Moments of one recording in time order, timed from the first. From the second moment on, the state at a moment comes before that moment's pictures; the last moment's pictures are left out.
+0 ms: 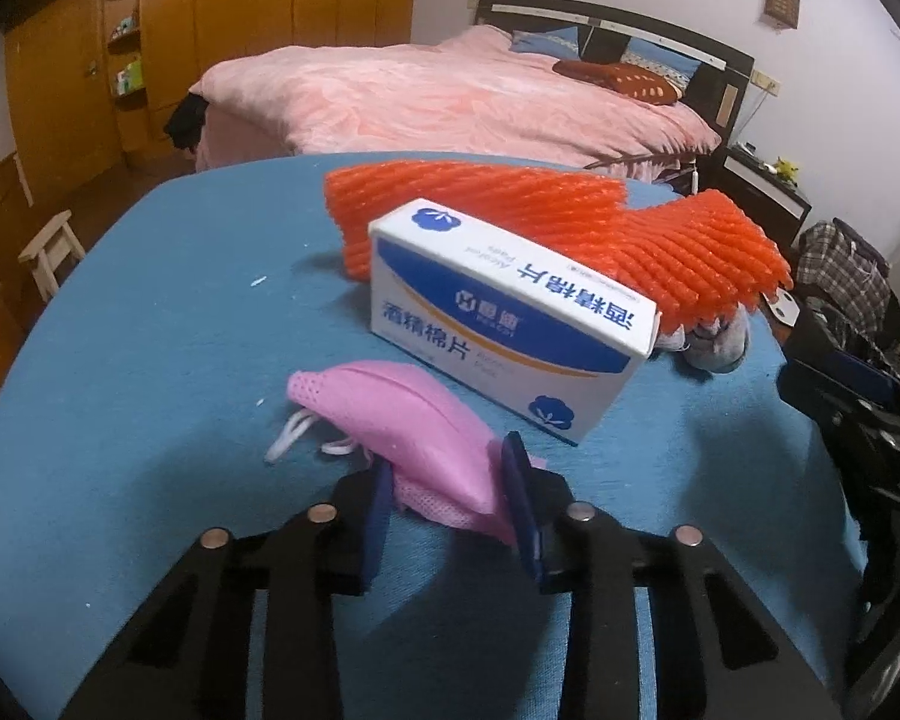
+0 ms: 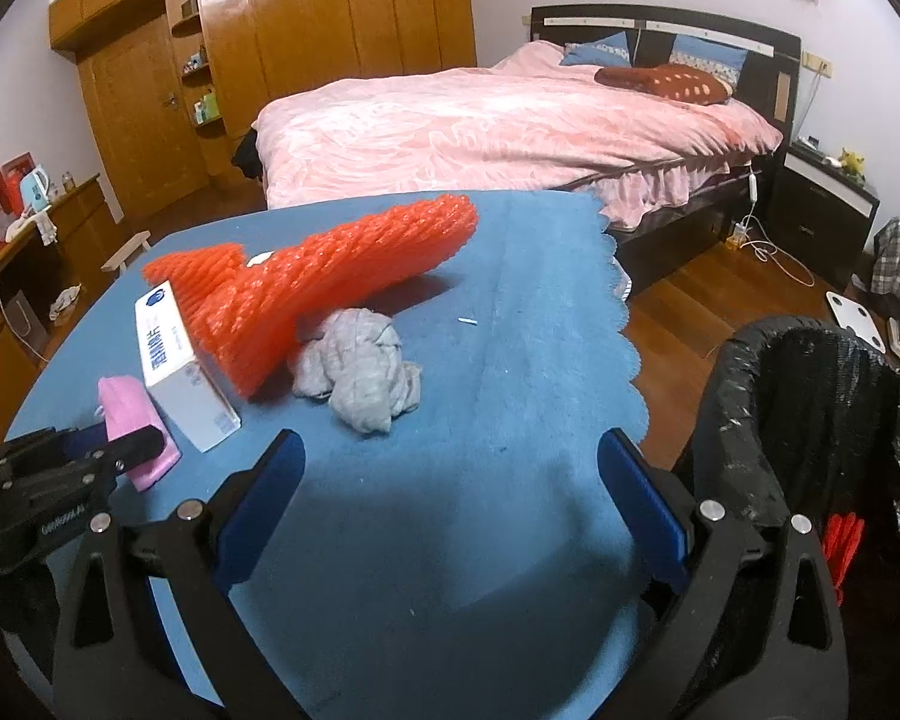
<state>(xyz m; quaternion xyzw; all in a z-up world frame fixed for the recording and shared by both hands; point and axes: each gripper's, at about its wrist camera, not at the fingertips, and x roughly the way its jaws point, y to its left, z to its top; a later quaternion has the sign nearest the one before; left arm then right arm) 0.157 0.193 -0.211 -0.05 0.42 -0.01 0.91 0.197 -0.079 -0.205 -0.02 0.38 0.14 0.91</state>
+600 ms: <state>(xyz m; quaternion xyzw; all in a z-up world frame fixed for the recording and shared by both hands) 0.154 0.202 -0.206 -0.07 0.40 0.00 0.92 0.230 -0.052 -0.216 -0.02 0.41 0.17 0.90</state>
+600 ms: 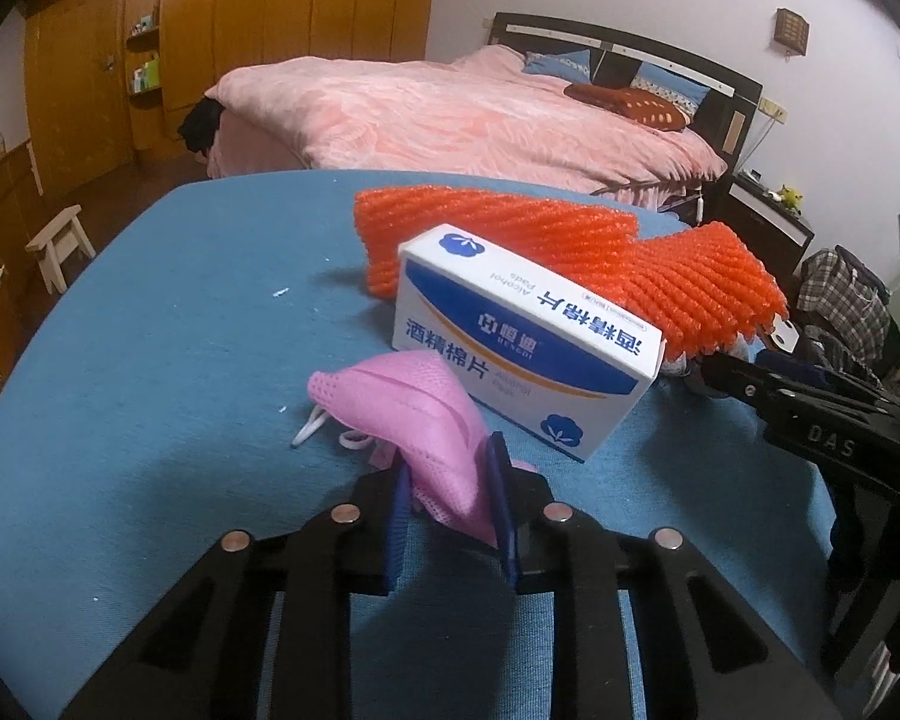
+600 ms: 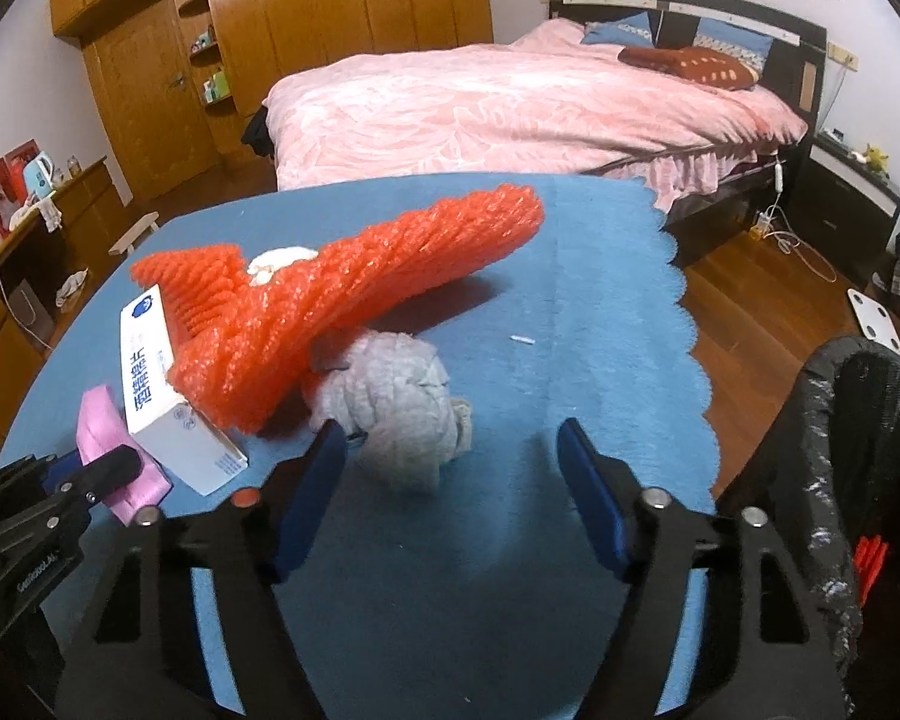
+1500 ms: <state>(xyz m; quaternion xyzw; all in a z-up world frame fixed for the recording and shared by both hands) 0.134 0.176 -0.183 -0.05 0.37 -0.02 0.93 0.180 -0.087 -0.205 0.01 0.43 0.19 0.89</state>
